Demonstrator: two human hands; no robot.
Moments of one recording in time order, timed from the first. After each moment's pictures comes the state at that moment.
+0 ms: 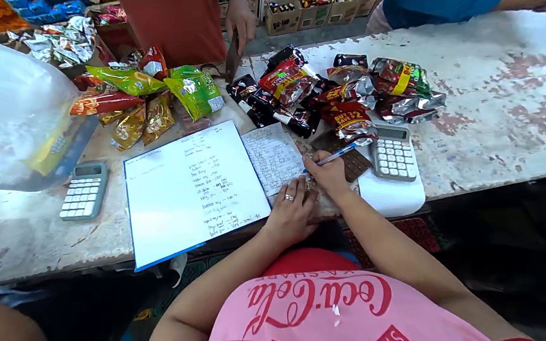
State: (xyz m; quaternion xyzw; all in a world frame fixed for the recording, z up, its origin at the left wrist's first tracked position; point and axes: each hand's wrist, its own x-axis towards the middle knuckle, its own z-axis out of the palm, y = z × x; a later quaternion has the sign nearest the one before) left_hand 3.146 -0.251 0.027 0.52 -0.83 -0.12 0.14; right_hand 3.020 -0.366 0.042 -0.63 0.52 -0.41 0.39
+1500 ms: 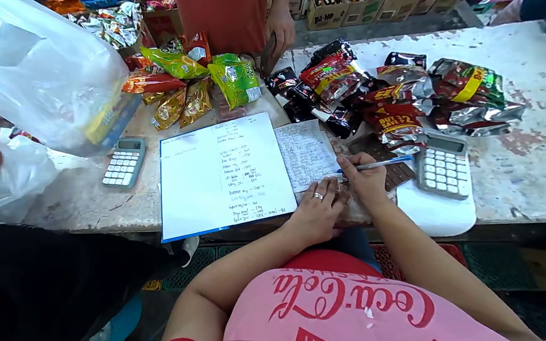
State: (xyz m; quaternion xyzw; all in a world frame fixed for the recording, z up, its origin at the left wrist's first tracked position) left_hand 3.148 -0.252 0.034 0.51 -0.83 -0.16 0.12; right_hand 3.015 -0.362 0.036 -0.68 0.46 -0.45 0.35
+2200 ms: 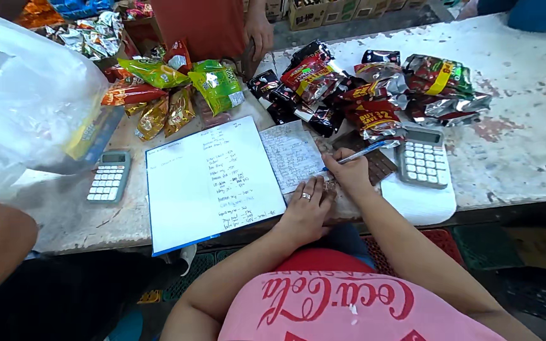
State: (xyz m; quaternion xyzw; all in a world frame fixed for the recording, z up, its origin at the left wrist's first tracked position) left_hand 3.146 -0.253 0.033 0.51 -0.84 -0.14 0.12; right_hand 3.018 -0.369 0.049 -0.62 0.53 -0.40 0.41
